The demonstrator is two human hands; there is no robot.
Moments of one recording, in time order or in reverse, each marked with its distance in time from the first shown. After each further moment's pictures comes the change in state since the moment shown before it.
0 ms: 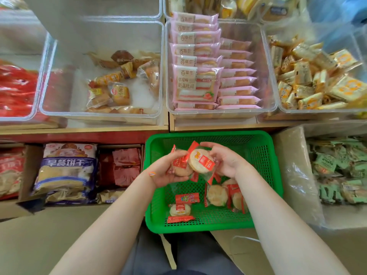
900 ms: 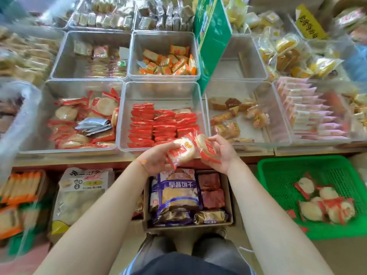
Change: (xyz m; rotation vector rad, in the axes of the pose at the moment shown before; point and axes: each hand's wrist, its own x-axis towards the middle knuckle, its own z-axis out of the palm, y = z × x) left_hand -0.291 0.184 -0.365 0.071 0.001 0.226; right_hand 0.021 0.011 0.490 0.179 -0.096 -0.227
